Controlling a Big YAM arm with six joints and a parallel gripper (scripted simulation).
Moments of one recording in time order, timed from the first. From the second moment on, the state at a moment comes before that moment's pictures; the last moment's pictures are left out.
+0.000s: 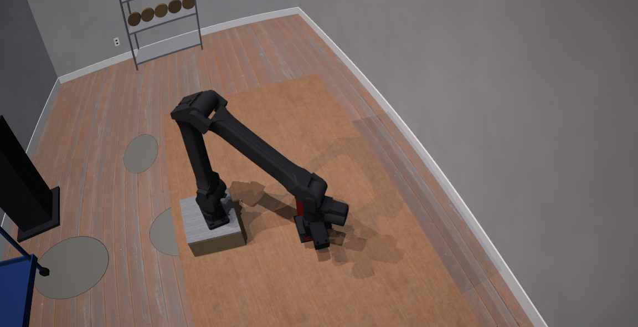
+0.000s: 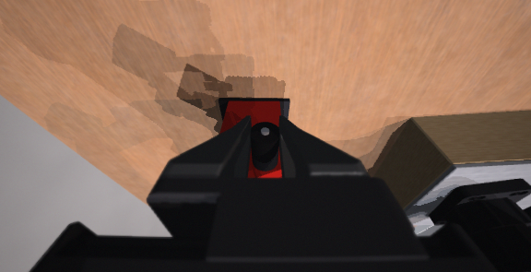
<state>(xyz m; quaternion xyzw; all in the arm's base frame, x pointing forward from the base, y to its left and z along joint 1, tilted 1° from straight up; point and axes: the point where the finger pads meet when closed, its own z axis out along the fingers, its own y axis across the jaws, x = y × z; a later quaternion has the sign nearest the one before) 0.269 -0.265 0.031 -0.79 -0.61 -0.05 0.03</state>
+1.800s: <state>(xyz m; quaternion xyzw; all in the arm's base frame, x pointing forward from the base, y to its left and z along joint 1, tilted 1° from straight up) 0.293 -0.271 0.032 -0.79 -0.61 -0.05 0.03</state>
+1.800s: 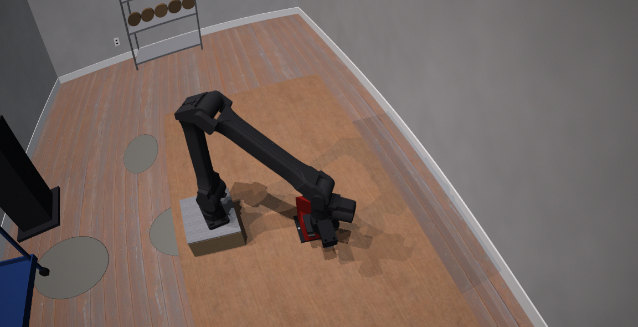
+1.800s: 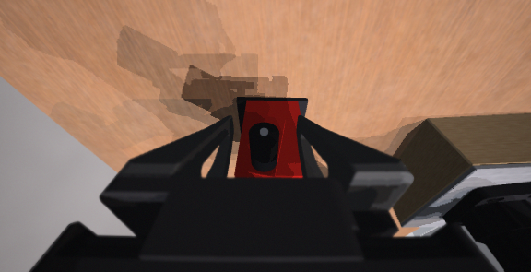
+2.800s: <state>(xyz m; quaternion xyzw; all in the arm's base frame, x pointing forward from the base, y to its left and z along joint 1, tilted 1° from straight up) 0.287 -0.264 0.086 -0.79 -0.61 -0.05 0.04</state>
